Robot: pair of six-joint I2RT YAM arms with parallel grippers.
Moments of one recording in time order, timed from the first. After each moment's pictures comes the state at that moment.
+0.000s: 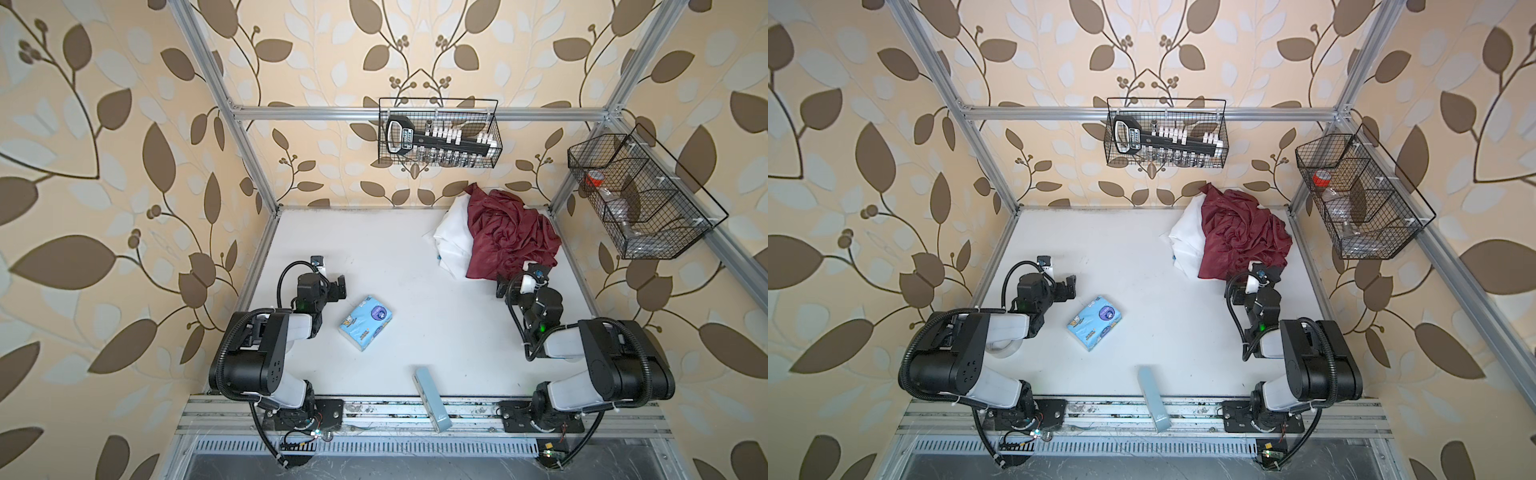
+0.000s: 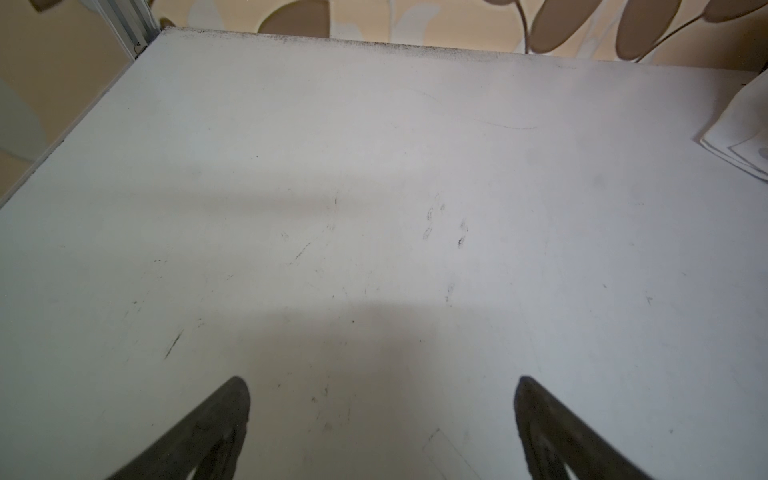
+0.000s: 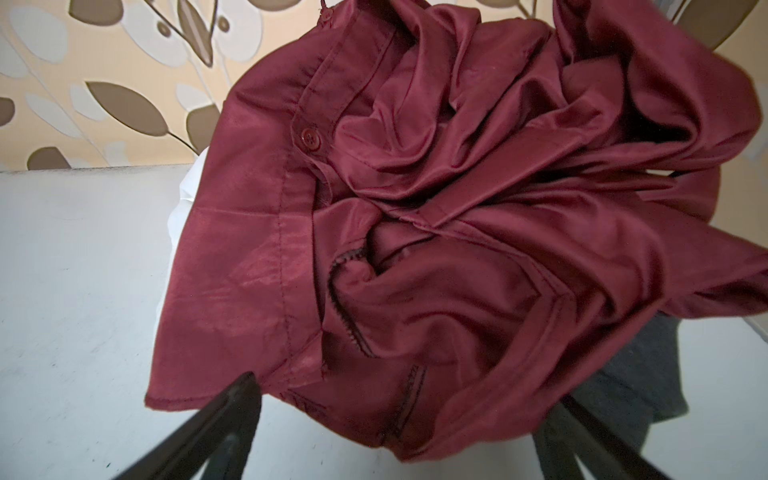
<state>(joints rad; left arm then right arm) -0.01 1.50 0.40 0.61 0.02 -0.08 -0.05 1.49 0.22 1.05 -0.03 0.03</state>
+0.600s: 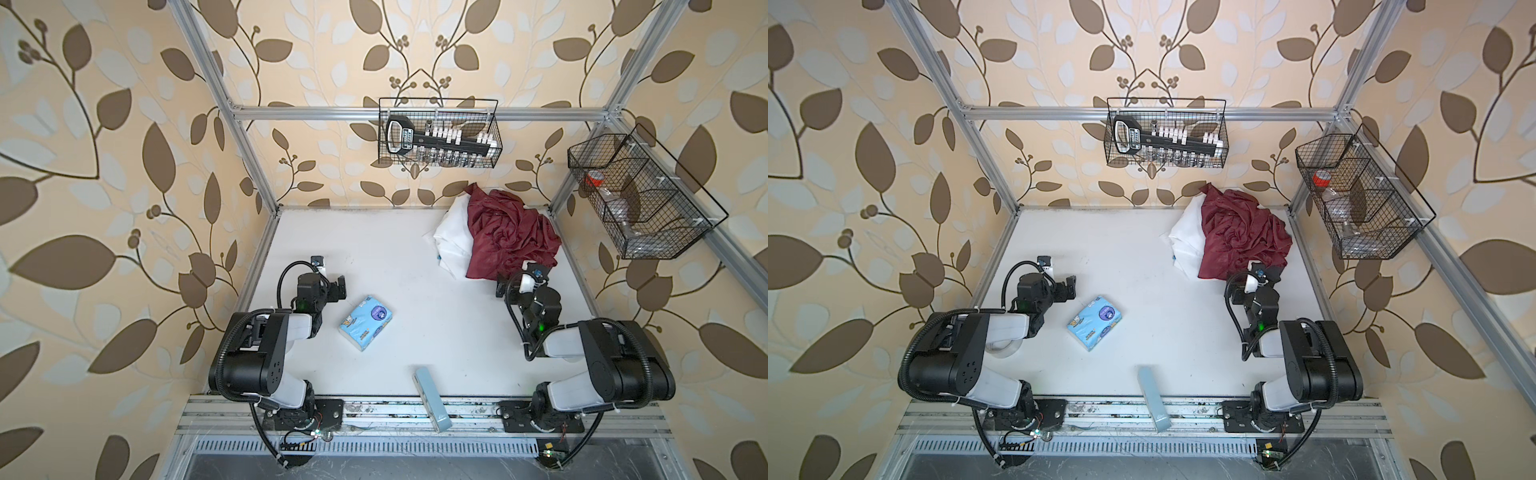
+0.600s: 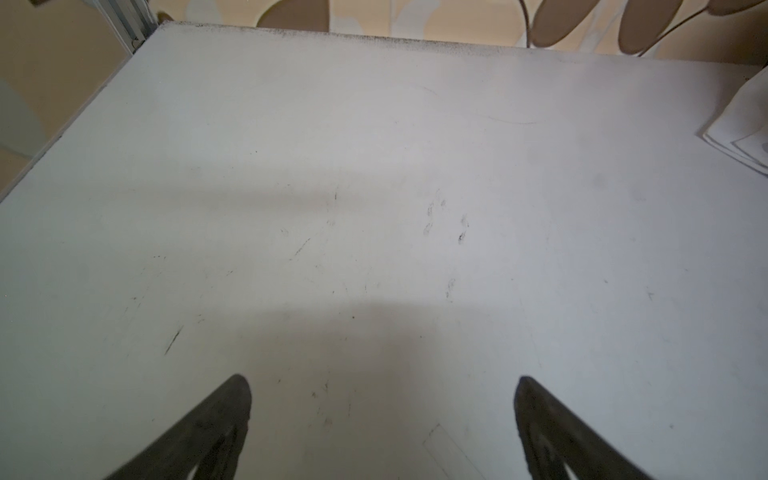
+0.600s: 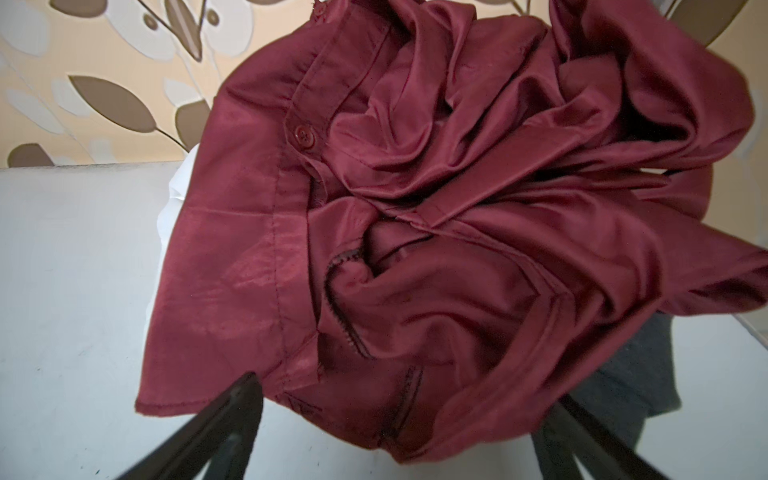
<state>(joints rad) -0.01 1.47 0.41 0.53 0.02 -0.08 -0.02 1.46 0.25 0.97 0.03 0.03</state>
